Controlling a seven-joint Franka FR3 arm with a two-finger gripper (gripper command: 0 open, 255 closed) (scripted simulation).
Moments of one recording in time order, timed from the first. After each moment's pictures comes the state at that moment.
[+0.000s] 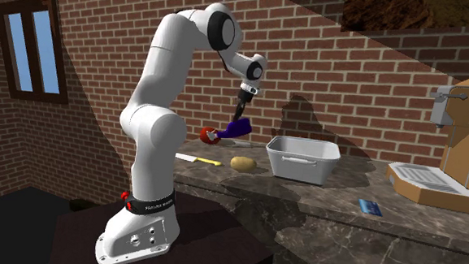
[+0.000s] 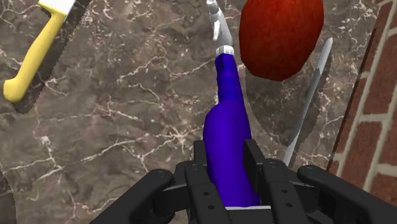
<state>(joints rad) 0.16 0.33 0.35 -1.68 0.25 1.91 0.97</state>
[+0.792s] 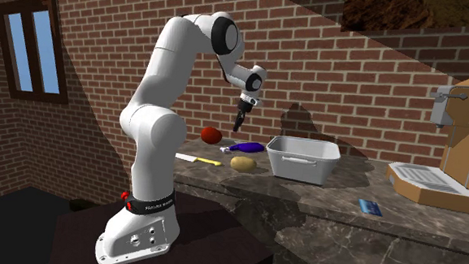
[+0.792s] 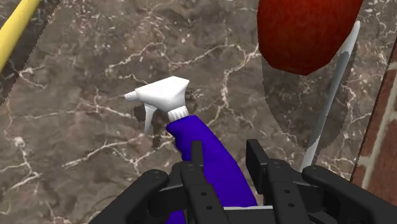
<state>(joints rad) 0.17 0.38 0.34 -1.74 0.25 2.02 0.94</state>
